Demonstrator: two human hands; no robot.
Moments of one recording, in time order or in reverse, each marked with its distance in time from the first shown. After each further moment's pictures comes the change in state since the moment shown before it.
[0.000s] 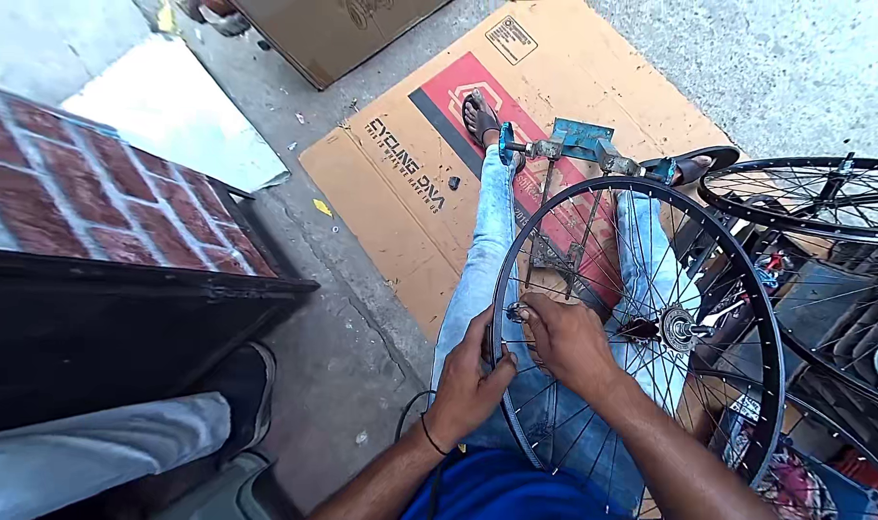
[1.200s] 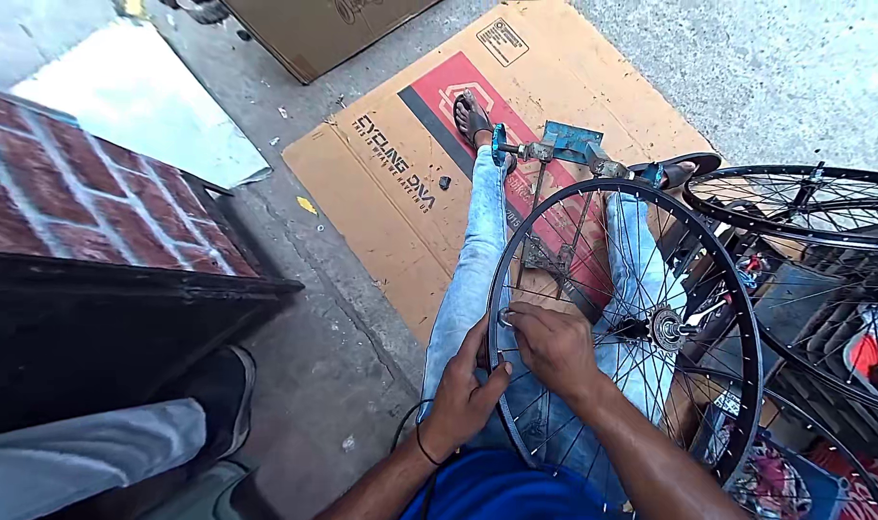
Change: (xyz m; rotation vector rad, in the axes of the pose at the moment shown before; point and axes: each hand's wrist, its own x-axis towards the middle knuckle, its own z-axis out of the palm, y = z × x) left_hand -0.011 -0.004 0.004 -0.269 -0.061 -0.001; right_hand -0.008 0.006 0.024 0.004 0.311 -0.281
